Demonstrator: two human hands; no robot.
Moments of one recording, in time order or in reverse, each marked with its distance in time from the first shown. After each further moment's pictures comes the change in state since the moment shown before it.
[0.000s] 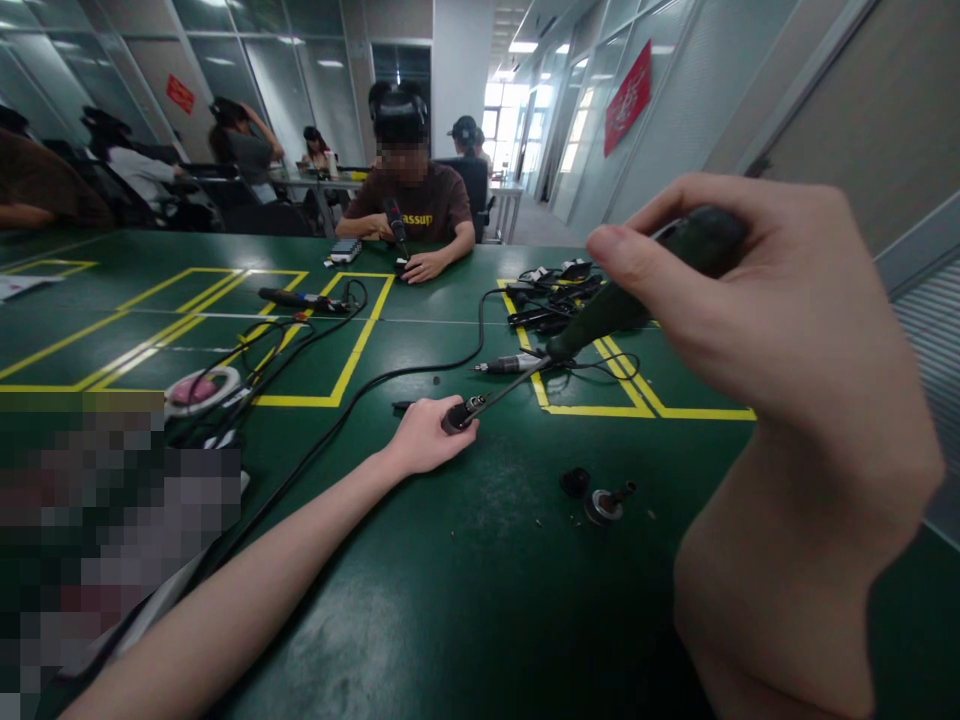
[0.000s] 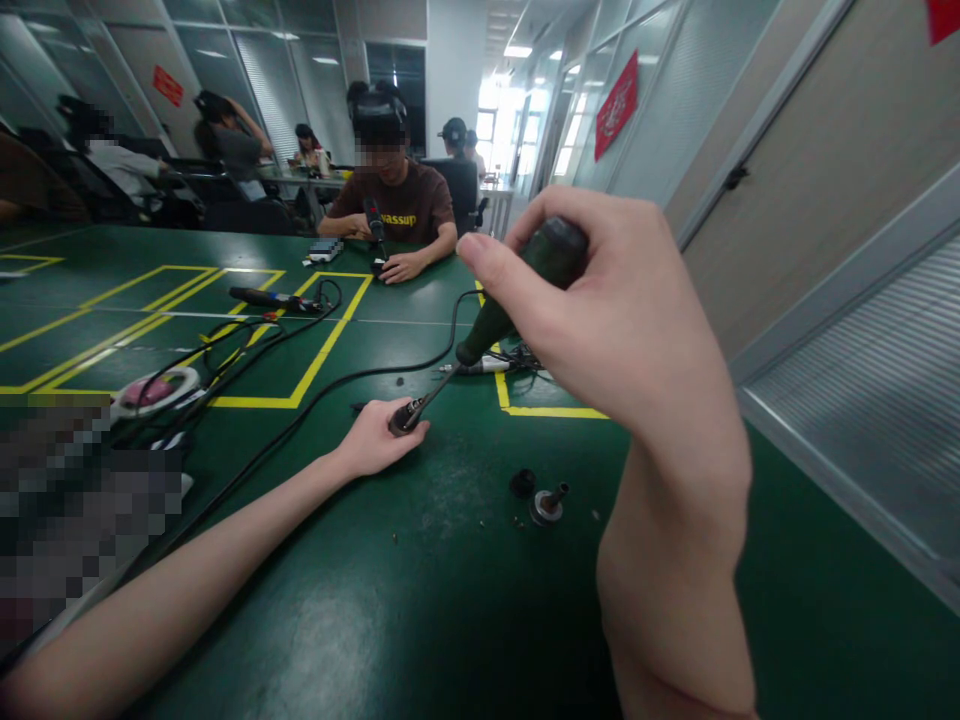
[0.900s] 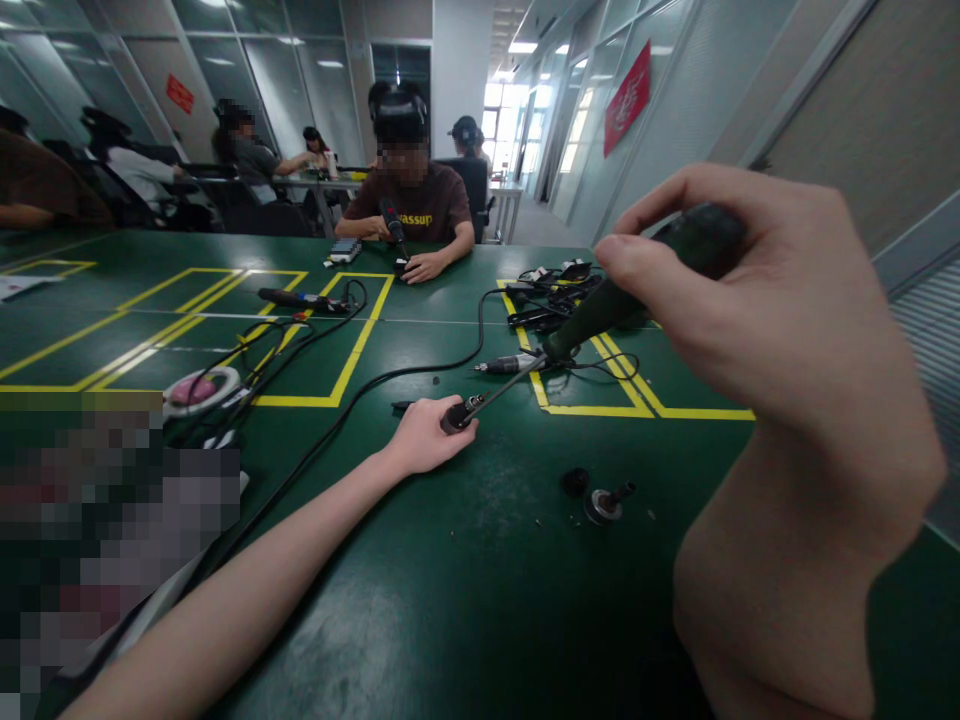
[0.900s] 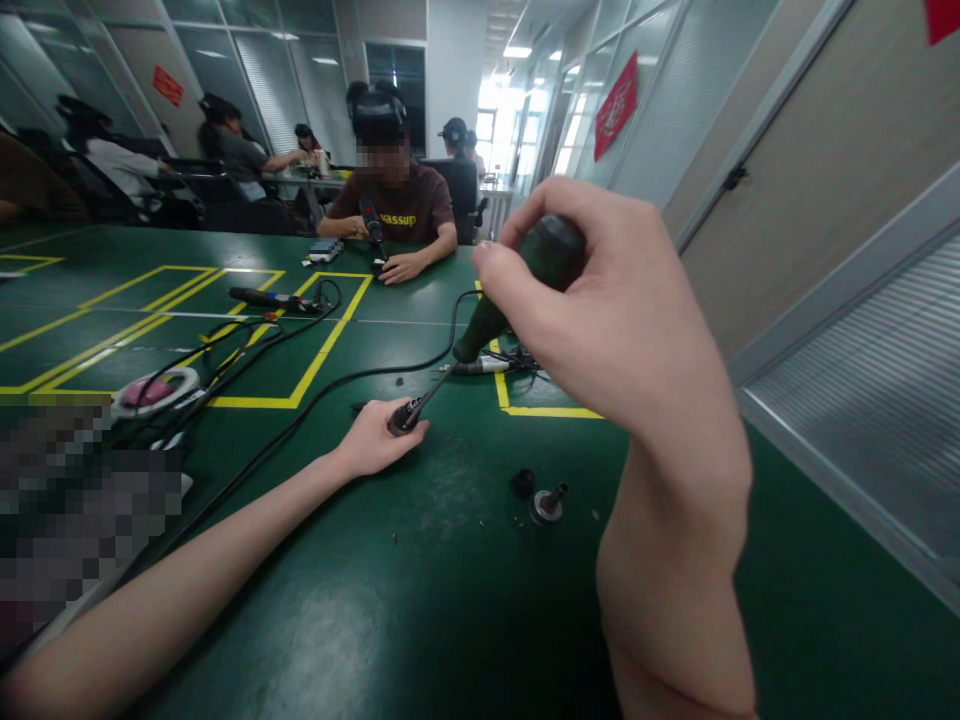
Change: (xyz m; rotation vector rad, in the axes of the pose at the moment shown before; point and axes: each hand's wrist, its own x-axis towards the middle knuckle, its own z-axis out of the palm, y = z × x) left_hand 0.000 0.000 -0.001 -0.002 0.000 0.001; right_hand 0.001 0.000 0.000 0.036 -0.006 0.013
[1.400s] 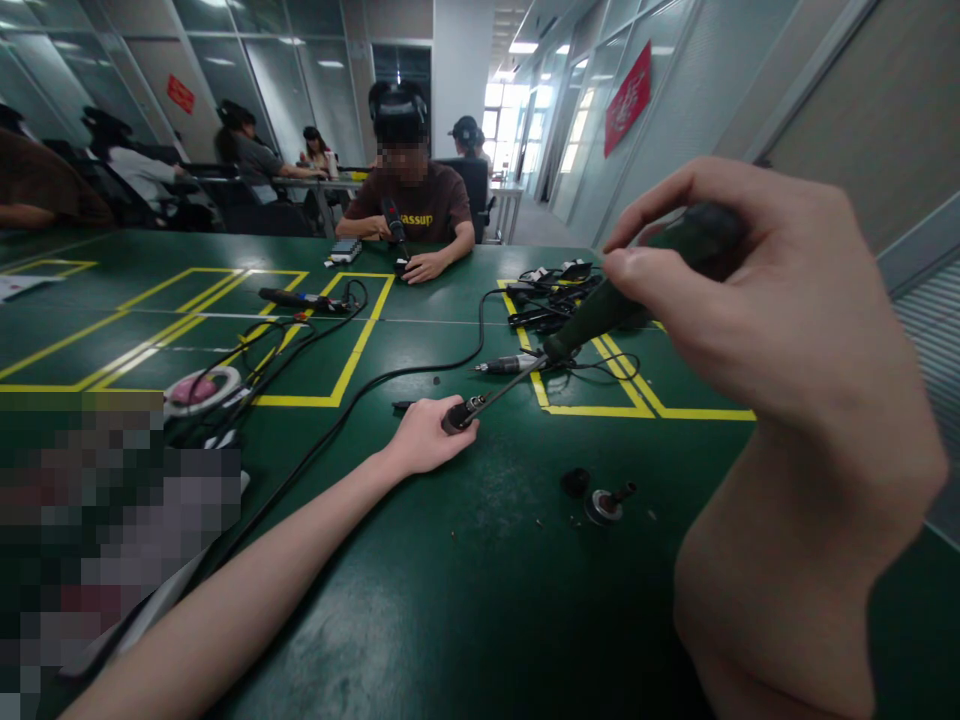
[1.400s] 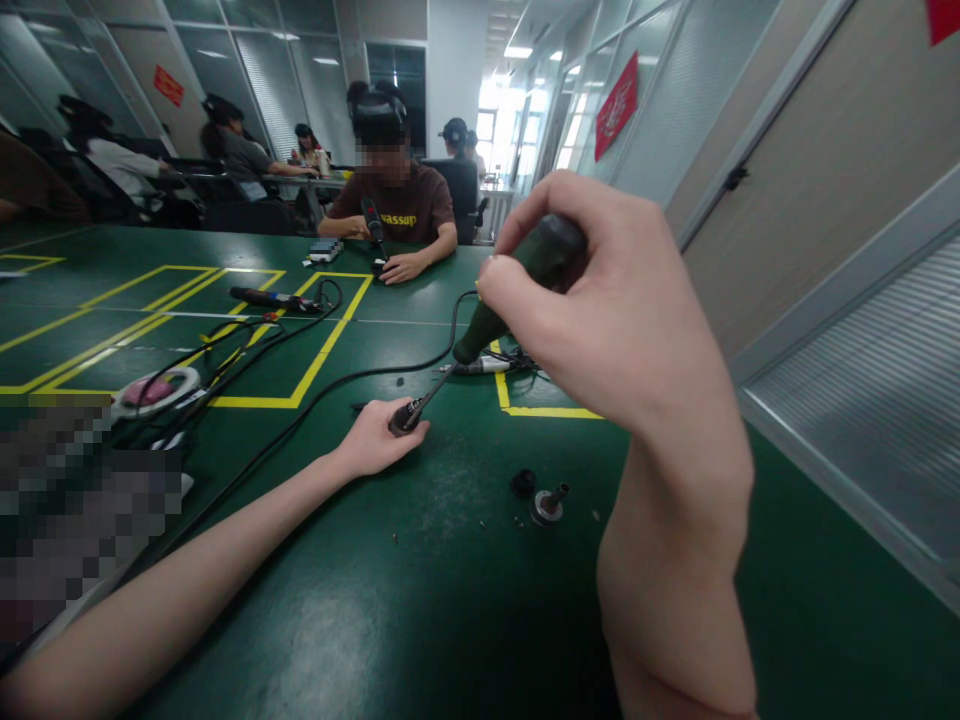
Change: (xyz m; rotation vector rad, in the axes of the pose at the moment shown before) left_hand 0.000 -0.001 0.001 -0.007 0.003 0.004; right_hand 0.000 -0.003 0.001 -0.006 0.012 0.014
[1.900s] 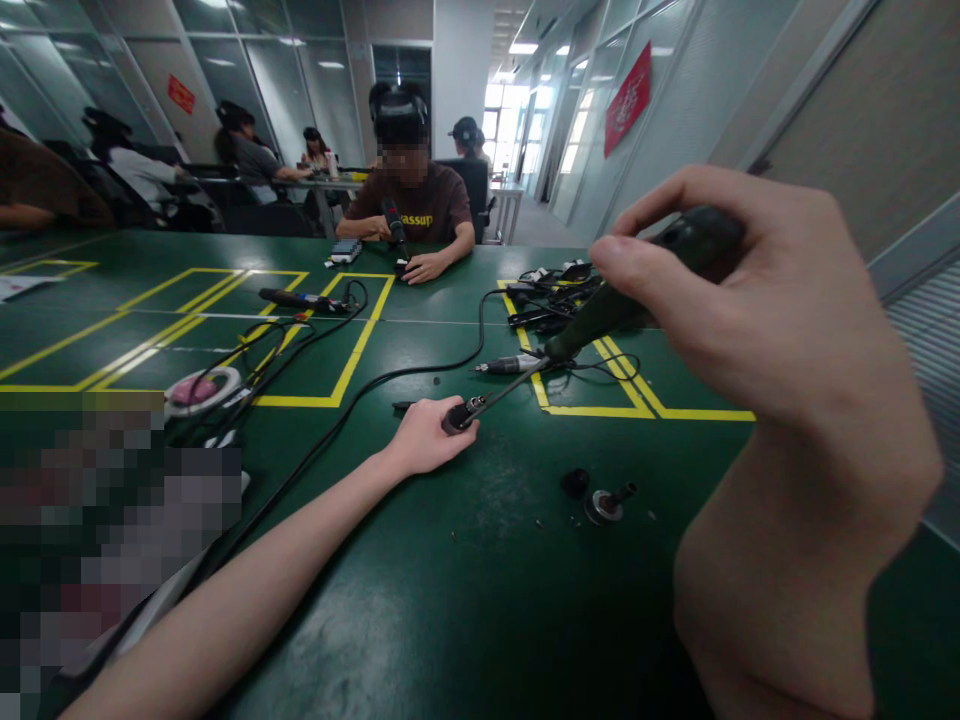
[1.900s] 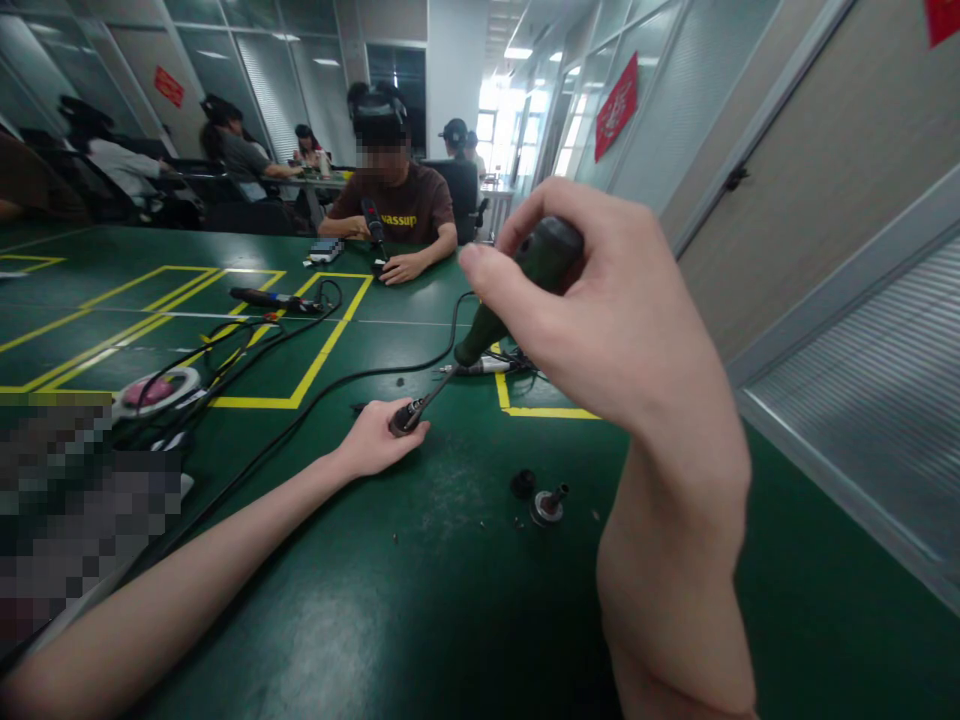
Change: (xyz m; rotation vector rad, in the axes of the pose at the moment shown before) left_hand 0.001 0.001 0.000 0.008 -0.009 -0.012; right_hand 0.000 0.000 0.001 0.016 0.004 -0.027
